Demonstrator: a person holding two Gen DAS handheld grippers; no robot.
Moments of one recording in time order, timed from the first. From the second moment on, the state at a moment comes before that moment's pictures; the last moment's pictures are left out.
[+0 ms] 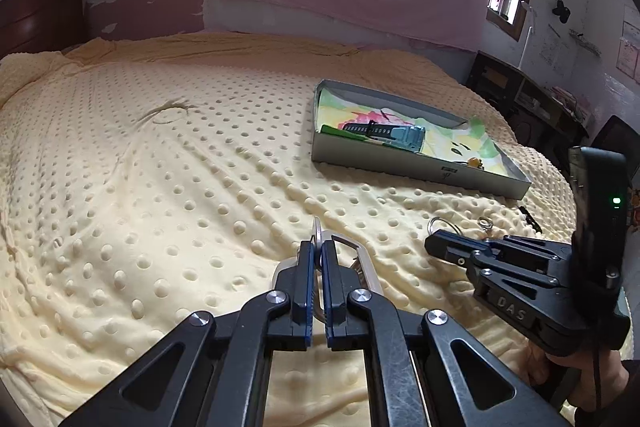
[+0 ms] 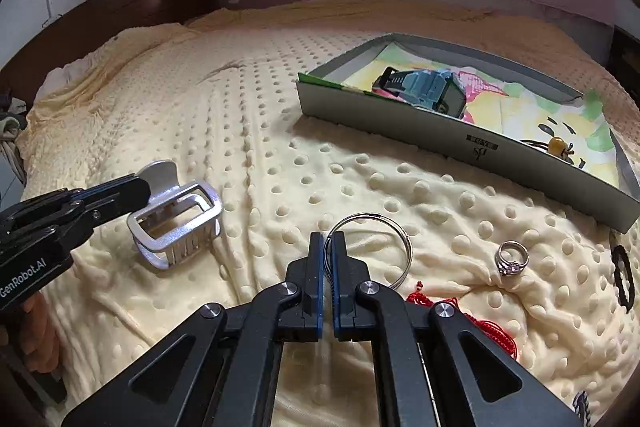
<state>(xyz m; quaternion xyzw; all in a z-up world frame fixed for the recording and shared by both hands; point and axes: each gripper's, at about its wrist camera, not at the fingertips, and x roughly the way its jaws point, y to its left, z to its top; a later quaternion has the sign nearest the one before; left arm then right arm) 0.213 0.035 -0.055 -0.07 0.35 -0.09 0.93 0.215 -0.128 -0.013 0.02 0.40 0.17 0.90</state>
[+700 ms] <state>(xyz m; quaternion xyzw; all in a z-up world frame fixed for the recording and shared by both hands) 0.319 -0.025 0.001 -0.11 0.28 -0.11 0.95 0.277 -0.225 0.037 0.08 0.33 0.08 0.94</state>
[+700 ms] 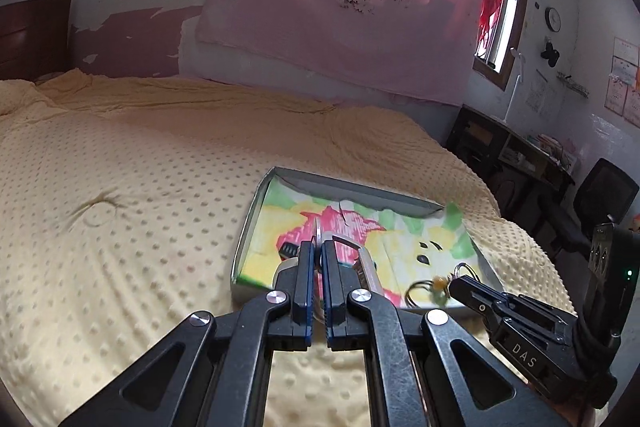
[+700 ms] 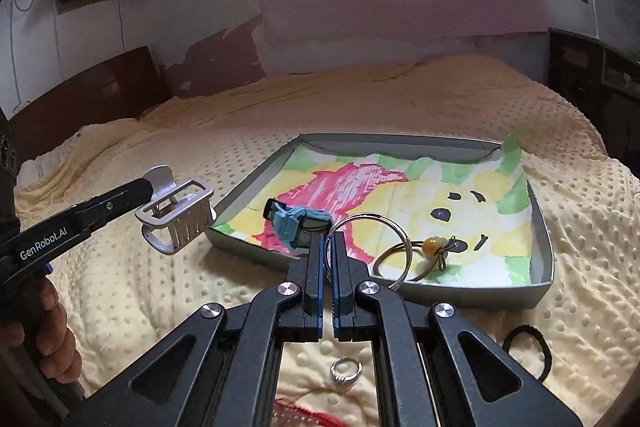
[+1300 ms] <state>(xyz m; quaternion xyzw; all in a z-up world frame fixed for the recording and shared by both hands) 0.364 -0.034 -0.045 -0.12 0.33 -0.11 0.93 0.323 -0.220 -0.016 0.09 0.40 0.06 0.91</state>
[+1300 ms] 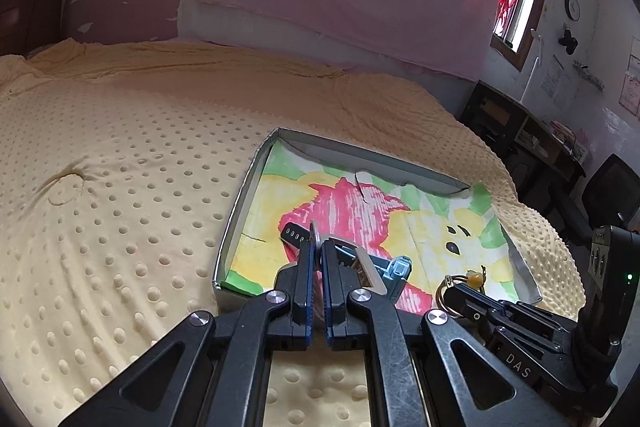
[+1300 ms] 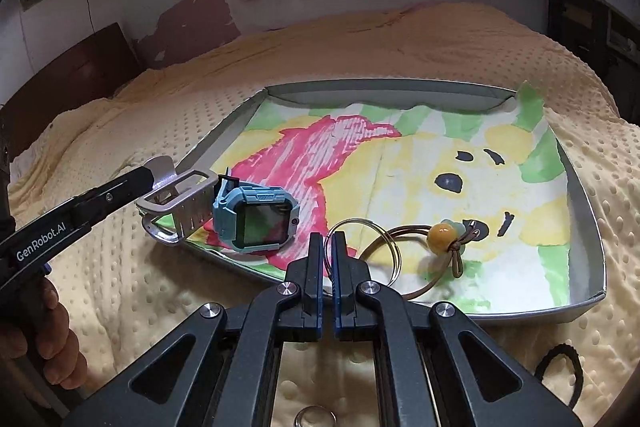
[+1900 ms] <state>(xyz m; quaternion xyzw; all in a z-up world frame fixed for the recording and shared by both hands) 0.320 -0.031 -0.022 -0.11 0.31 -0.11 0.94 0.258 -0.235 0.033 0.09 0.31 0.02 0.94</state>
